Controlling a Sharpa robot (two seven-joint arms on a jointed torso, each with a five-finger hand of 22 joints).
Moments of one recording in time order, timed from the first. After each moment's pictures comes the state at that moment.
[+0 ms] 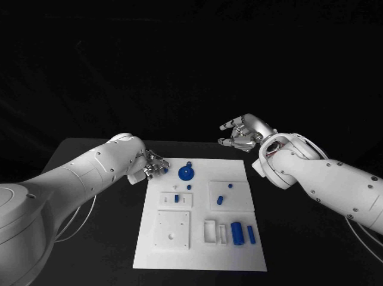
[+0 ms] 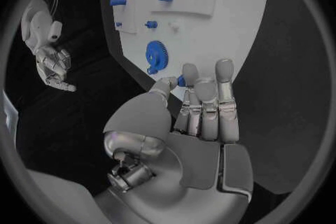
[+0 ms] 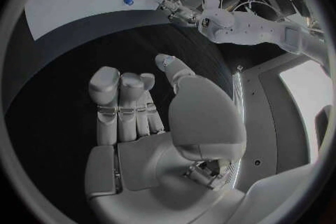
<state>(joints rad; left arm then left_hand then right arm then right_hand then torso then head) 1.35 -0.25 -0.11 0.52 -0.80 0.22 -0.37 1.08 0.19 0.05 -0.04 0.75 0.86 0.05 0.50 0.56 1.18 -0.04 0.87 0.55 1.27 -0.09 1.29 0.53 0.05 1.22 -0.11 0.54 1.31 1.12 -0.68 0.32 1.37 -1.33 -0.39 -0.18 1.27 -0.17 0.24 -0.04 0.53 0.94 0.11 0.06 0.06 1.23 0.00 0.87 1.02 1.46 -0.07 0.89 1.09 0.08 1.47 -0.10 0.84 1.31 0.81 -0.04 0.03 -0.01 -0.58</state>
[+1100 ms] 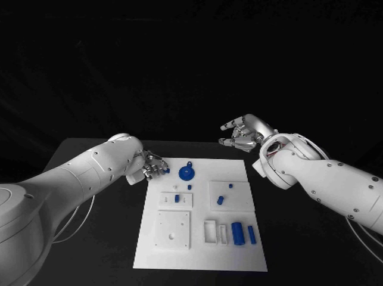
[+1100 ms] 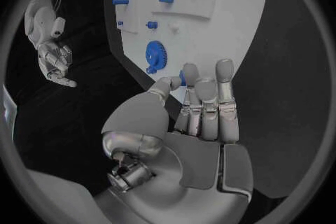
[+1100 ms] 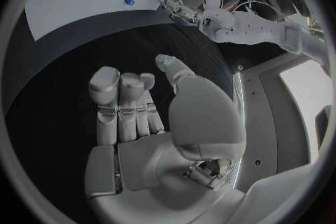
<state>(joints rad) 1.35 -0.26 -0.11 0.52 -0.76 0.24 -0.38 1.03 0.17 0.18 -0.13 0.86 0.84 0.06 0.49 0.56 1.17 -0.03 0.86 0.55 1.26 -0.09 1.29 0.53 0.05 1.21 -0.11 0.54 1.31 1.12 -0.68 0.32 1.36 -1.33 -0.39 -0.18 1.26 -0.17 0.24 -0.04 0.53 0.94 0.11 0.06 0.06 1.23 0.00 0.87 1.02 1.46 -0.07 0.89 1.09 0.08 1.47 -0.10 0.84 1.31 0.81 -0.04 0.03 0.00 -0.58</state>
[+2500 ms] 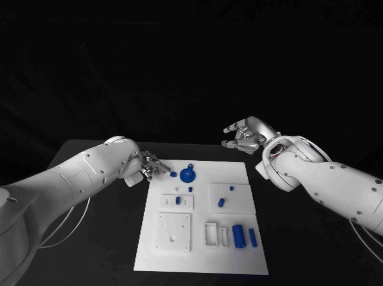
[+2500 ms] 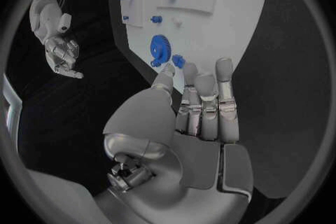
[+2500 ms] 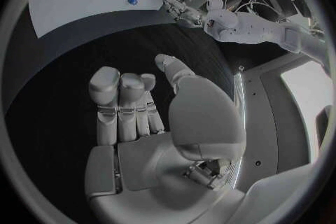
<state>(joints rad) 1.35 -0.33 -0.11 0.62 -0.74 0.16 -0.33 1.22 0.11 -0.11 -0.07 0.24 0.89 0.07 0.36 0.43 1.15 -0.01 0.79 0.51 1.23 -0.07 1.20 0.50 0.05 1.20 -0.09 0.45 1.29 1.12 -0.69 0.32 1.36 -1.33 -0.39 -0.18 1.26 -0.17 0.24 -0.04 0.49 0.99 0.12 0.06 0.06 1.23 0.00 0.87 1.03 1.46 -0.07 0.89 1.09 0.08 1.47 -0.10 0.84 1.31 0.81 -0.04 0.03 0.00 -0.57</state>
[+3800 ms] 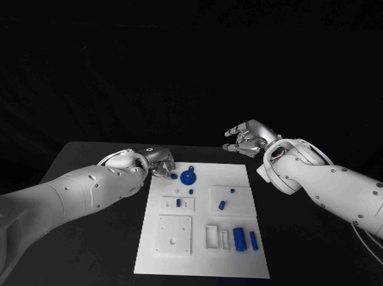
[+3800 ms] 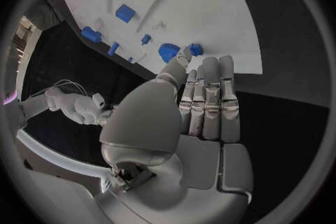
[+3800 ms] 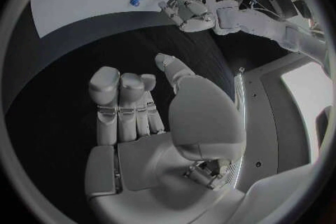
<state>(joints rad) 1.34 -0.41 -0.24 0.81 -1.34 -0.26 0.15 1.41 -0.04 0.08 -0.20 0.12 1.08 0.10 0.07 0.07 1.17 0.07 0.08 0.06 1.17 -0.01 0.96 0.43 0.06 1.18 -0.04 0.18 1.31 1.12 -0.69 0.32 1.35 -1.34 -0.38 -0.18 1.26 -0.17 0.24 -0.05 0.48 0.99 0.11 0.06 0.06 1.23 0.00 0.88 1.03 1.46 -0.07 0.89 1.10 0.08 1.47 -0.10 0.84 1.31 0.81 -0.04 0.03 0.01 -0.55</state>
